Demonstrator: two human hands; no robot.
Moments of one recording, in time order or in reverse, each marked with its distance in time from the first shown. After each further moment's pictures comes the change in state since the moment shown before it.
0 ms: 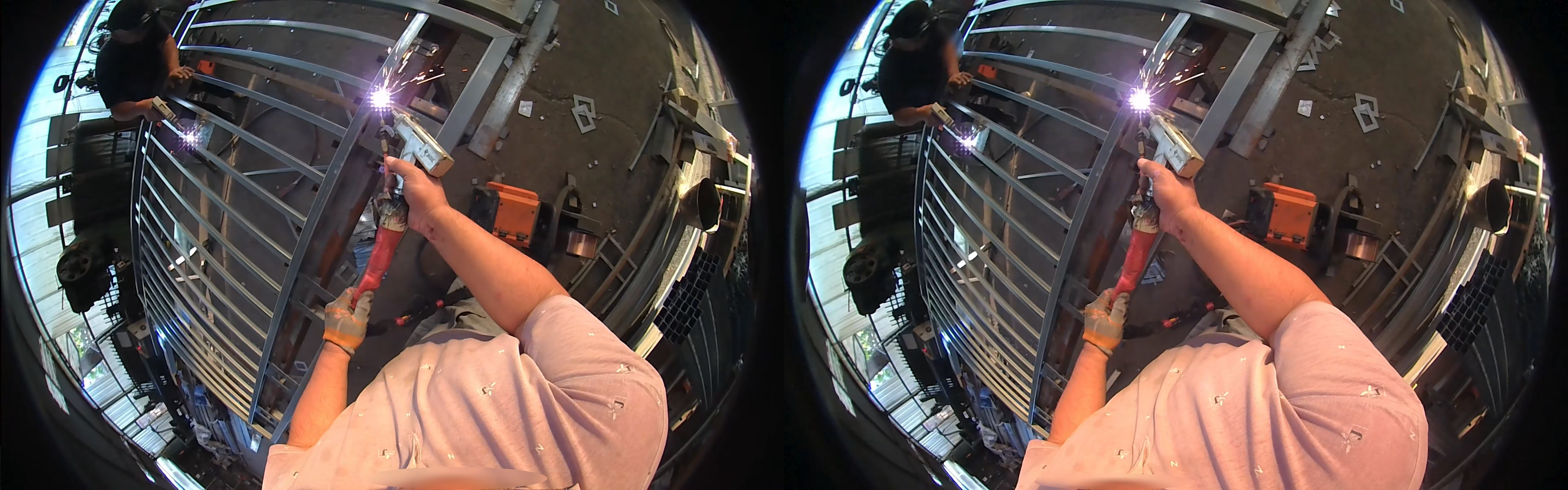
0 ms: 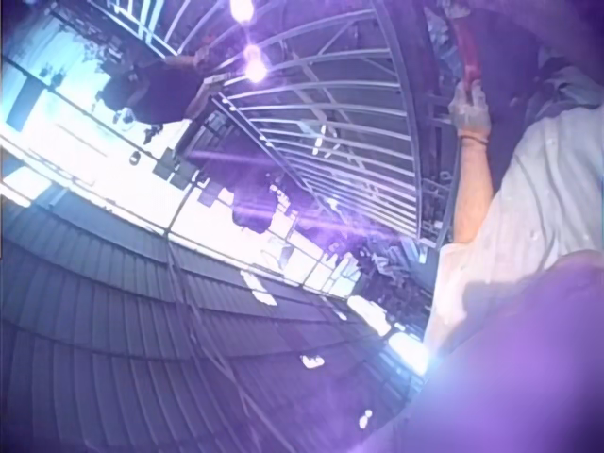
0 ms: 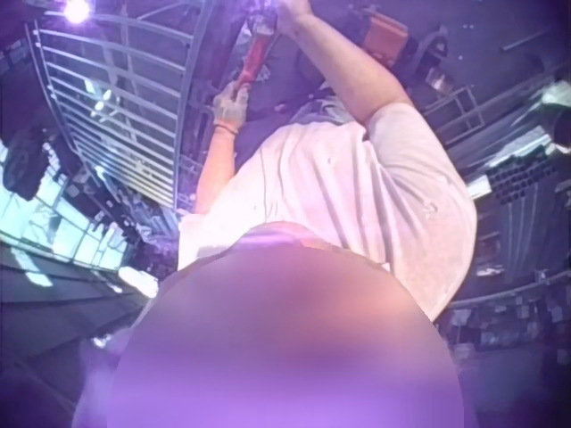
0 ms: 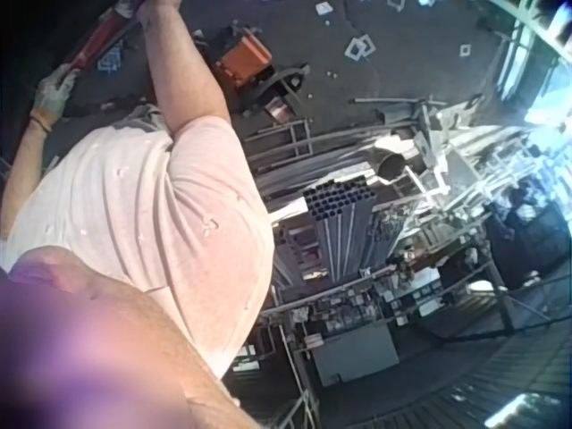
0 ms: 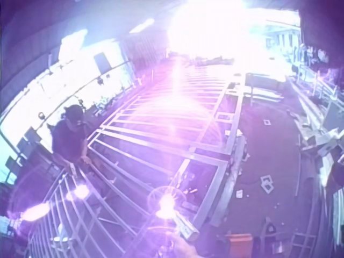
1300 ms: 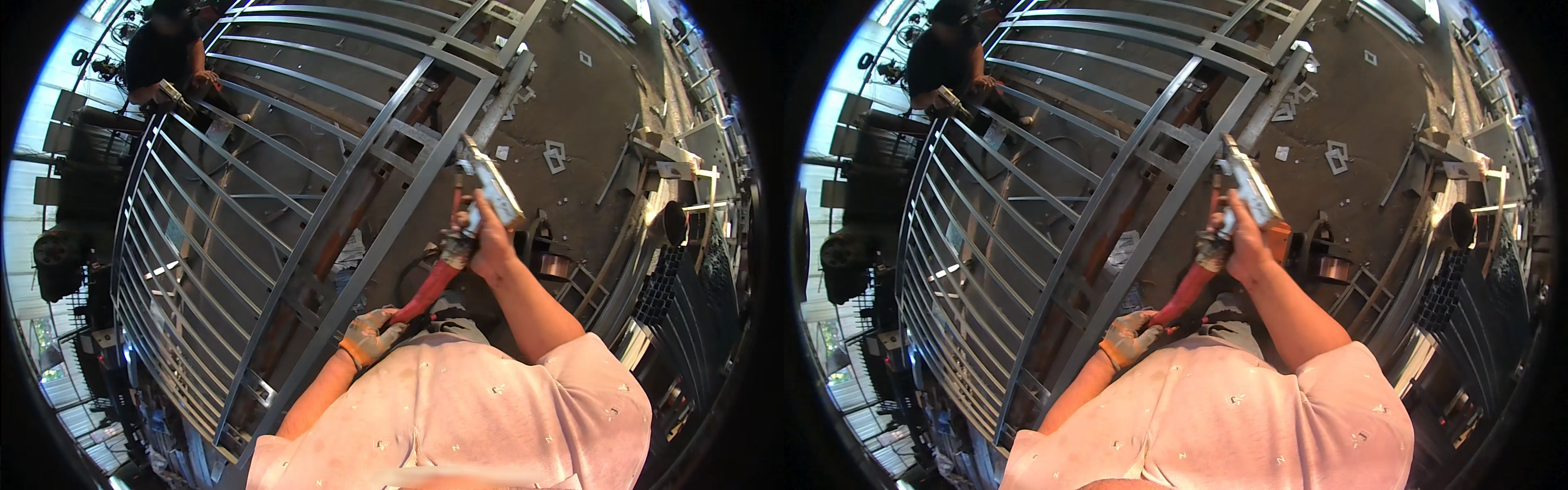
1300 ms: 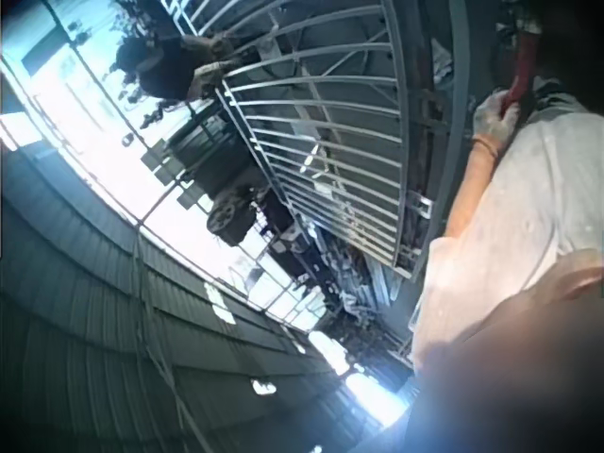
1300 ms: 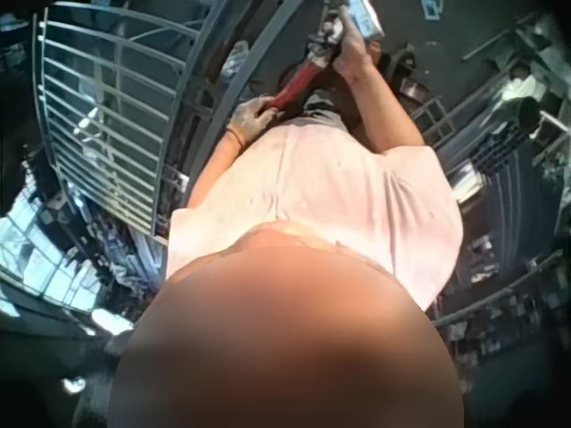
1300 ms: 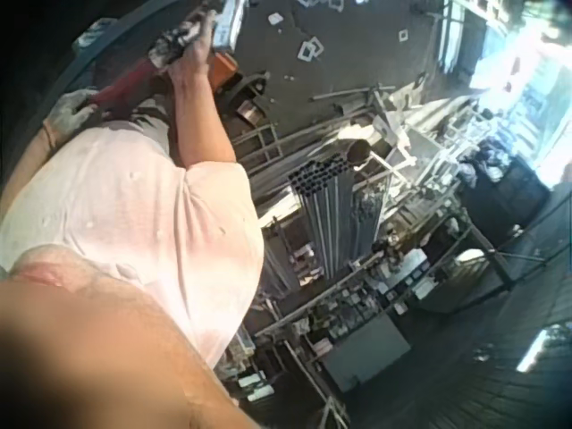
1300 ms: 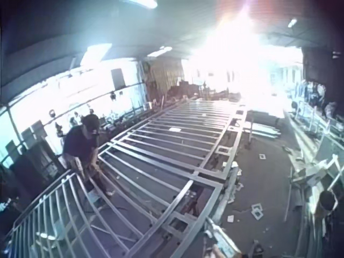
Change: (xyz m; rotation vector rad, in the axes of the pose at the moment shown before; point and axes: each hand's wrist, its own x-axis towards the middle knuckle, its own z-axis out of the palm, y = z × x) left_hand -0.061 -0.005 0.016 -0.167 -0.347 0.315; right_hand -0.140 -0.033 -0.093 -0.003 -0.137 -0.161
